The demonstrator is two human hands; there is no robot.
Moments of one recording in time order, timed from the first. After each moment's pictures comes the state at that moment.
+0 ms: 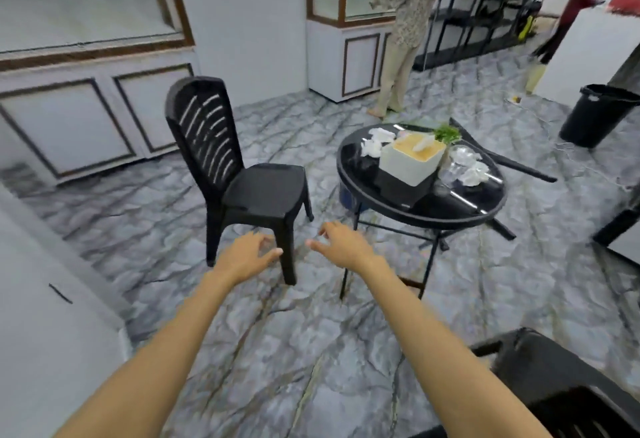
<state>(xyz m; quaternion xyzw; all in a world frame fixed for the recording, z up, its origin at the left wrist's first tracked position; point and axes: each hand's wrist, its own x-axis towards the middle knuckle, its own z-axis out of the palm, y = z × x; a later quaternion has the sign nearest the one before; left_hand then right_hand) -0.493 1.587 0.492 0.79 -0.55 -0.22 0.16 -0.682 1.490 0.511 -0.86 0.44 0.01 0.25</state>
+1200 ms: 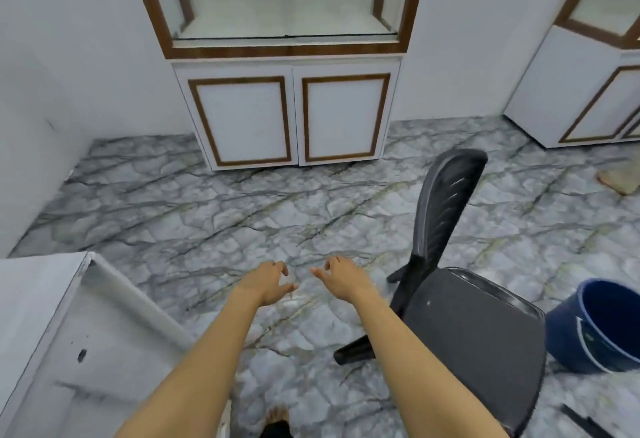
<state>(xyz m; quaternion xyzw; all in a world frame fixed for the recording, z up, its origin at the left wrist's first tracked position) 0.193 1.396 0.410 0.88 -0.36 -0.32 0.03 0.082 1.254 0.409 -0.91 0.27 0.19 0.26</state>
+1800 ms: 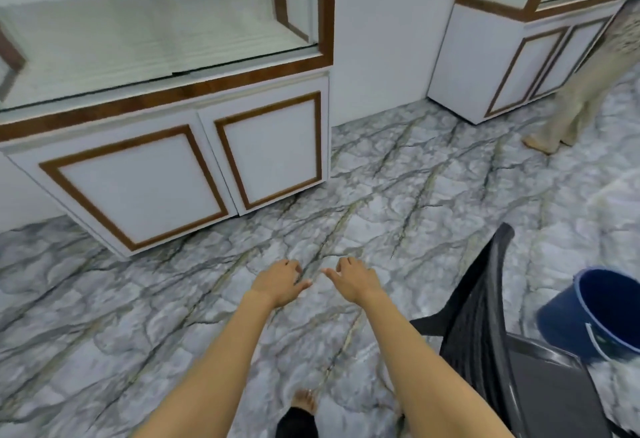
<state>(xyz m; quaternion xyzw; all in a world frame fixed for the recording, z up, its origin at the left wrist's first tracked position) 0.441 1.087 0.410 0.80 -0.51 -0.31 0.00 0.299 0.992 0.387 -0.83 0.45 0.13 0.29</state>
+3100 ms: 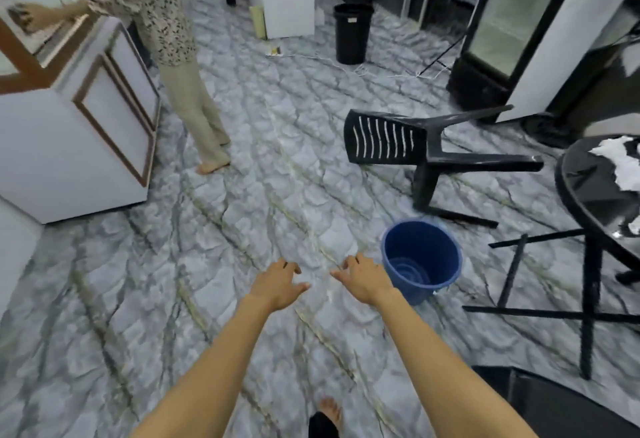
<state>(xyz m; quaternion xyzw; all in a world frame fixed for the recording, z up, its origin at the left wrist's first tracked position) 0.119 0.249 0.401 0.31 -0.90 -0.23 -0.18 -0.018 0.386 0.390 -0.38 0.87 -0.08 0.29</state>
